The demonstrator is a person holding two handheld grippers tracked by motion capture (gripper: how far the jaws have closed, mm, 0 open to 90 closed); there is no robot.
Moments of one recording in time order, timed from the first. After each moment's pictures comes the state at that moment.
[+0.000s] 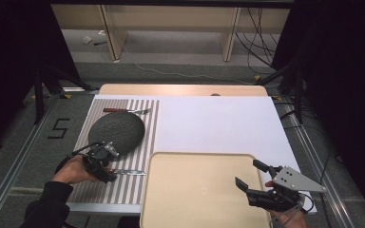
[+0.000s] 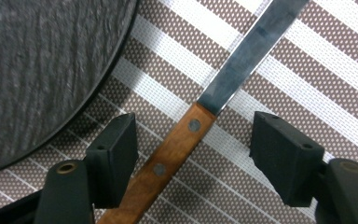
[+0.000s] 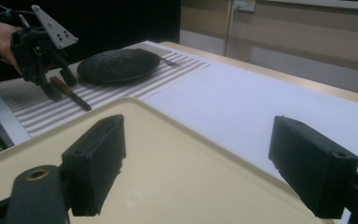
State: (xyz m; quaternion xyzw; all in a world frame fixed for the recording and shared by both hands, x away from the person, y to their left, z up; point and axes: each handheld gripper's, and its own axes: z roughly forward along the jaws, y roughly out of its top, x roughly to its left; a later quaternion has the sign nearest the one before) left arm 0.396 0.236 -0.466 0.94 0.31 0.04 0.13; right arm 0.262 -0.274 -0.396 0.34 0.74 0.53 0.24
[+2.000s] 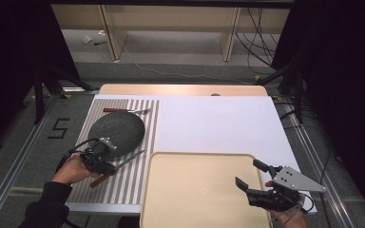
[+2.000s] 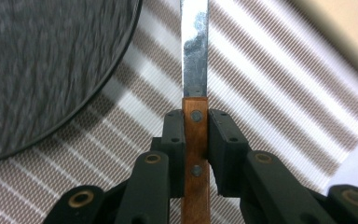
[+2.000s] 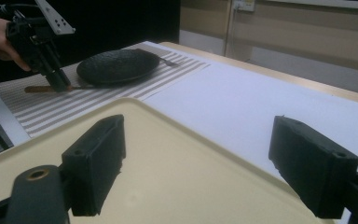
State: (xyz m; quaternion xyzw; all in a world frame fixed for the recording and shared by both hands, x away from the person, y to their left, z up) left arm 0.397 0.236 -0.447 0.91 0.36 0.00 0.19; right arm 0.263 -0.275 -0.396 0.34 0.74 0.53 0.24
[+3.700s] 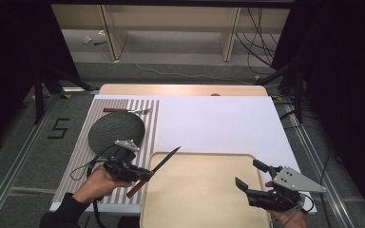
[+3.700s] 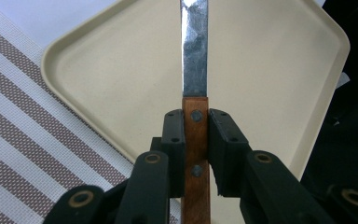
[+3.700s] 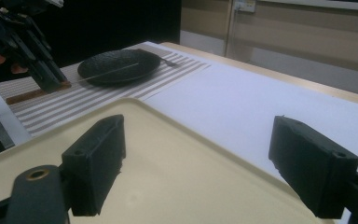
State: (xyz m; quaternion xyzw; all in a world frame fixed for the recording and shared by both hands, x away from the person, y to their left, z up) left arm 0.352 0.153 -0.407 0.86 0.36 -0.07 0.35; right arm 0.262 -0.274 -0.396 0.34 0.74 0.53 0.24
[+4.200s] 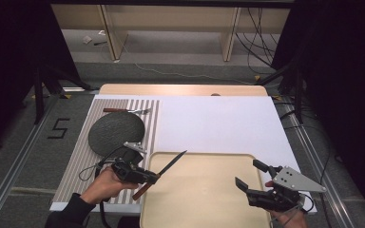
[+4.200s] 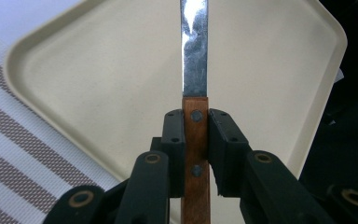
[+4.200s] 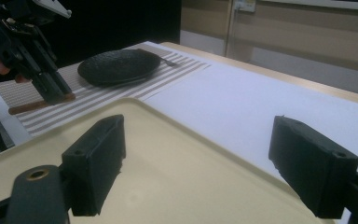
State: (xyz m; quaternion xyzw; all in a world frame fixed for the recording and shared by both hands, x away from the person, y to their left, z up) left arm 0.351 0.132 -0.415 0.87 0.35 -0.09 0.34; right arm 0.262 -0.274 -0.396 0.33 0.74 0.53 0.24
